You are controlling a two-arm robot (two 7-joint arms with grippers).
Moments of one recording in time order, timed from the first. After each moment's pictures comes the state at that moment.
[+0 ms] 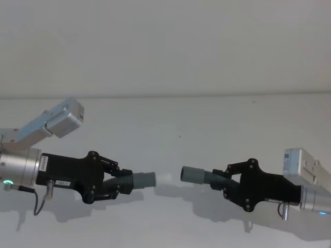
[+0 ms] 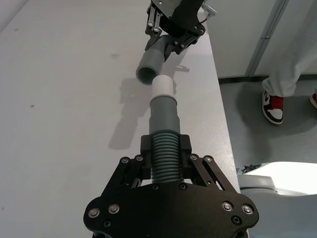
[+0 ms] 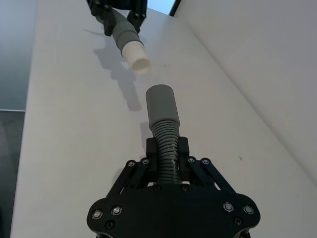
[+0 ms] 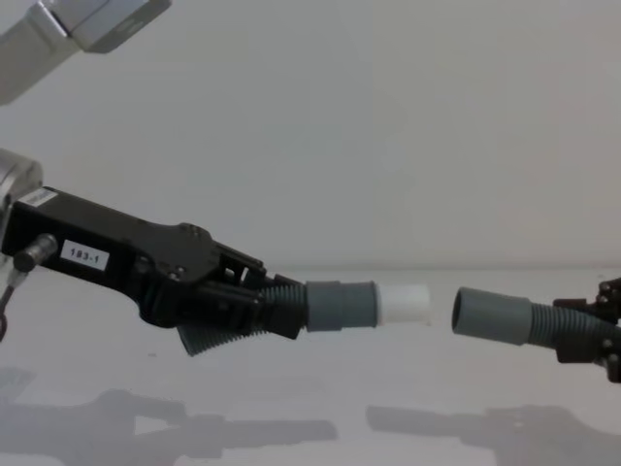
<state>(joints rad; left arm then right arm) -0.66 0.67 0.69 -1.48 -0.51 0.21 -1.13 0.27 0.73 -0.41 -1.49 0.32 -0.31 0.89</state>
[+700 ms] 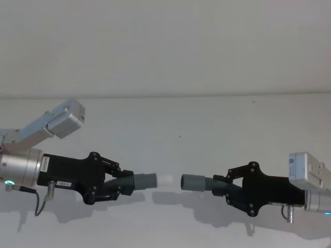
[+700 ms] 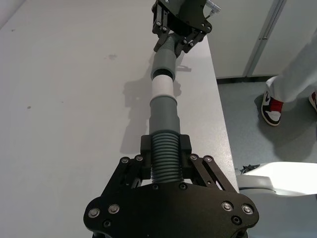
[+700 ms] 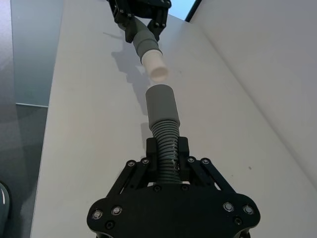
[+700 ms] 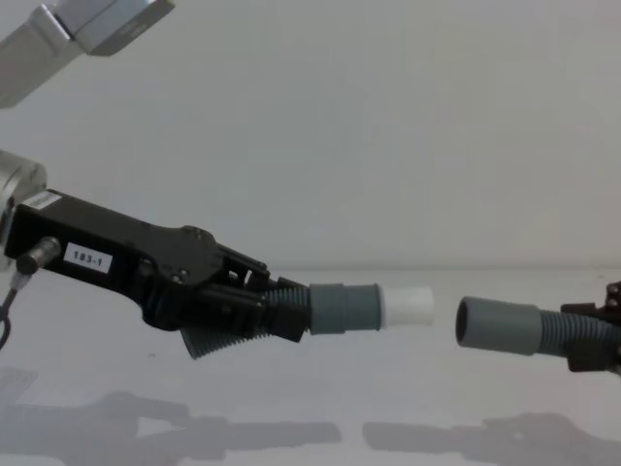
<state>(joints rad) -0.66 0.66 0.70 -1.47 -0.51 0.20 -1.13 0.29 0.76 -0.44 -1.50 0.35 -0.34 0.95</state>
